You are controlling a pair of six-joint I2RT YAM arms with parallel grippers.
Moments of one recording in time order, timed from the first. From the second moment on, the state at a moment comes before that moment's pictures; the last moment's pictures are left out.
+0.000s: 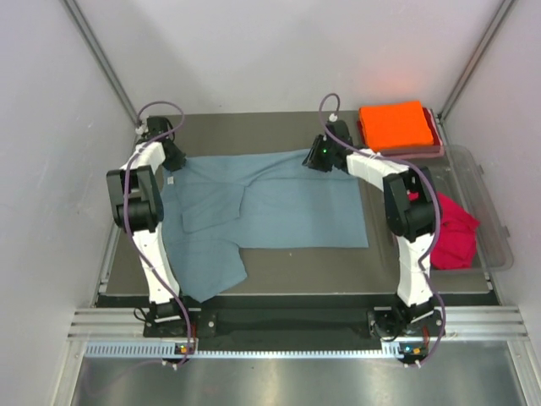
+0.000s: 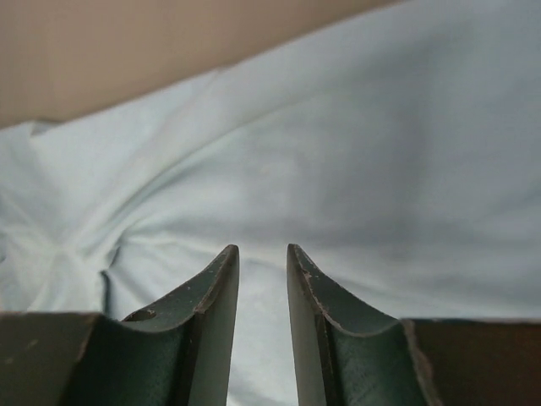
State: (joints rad) left arm 0.16 2.15 1.67 -0.44 -0.03 -0.57; right arm 0.40 2.10 1.52 -0.15 -0.13 0.69
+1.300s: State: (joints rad) left arm 0.21 2.26 1.86 -0.35 -0.09 -0.40; right arm 0.19 2.32 1.86 -0.44 -0.03 0.48
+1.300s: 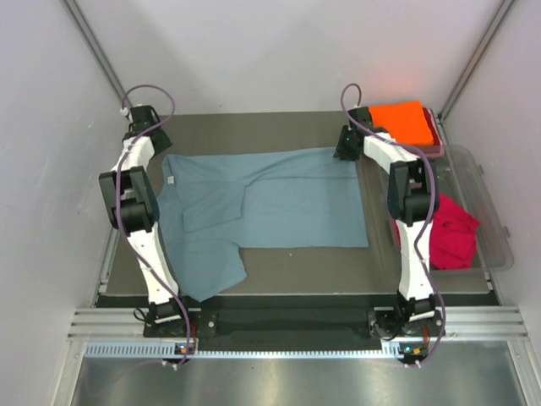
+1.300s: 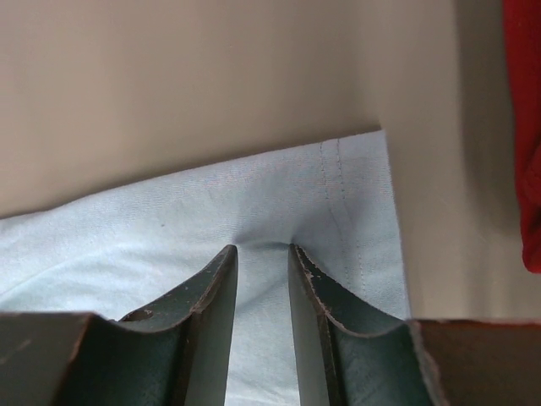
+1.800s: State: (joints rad) left arm 0.22 2.28 1.79 -0.36 -0.05 -0.38; right arm 0.19 2.31 1.83 -0.40 -0.06 0.48
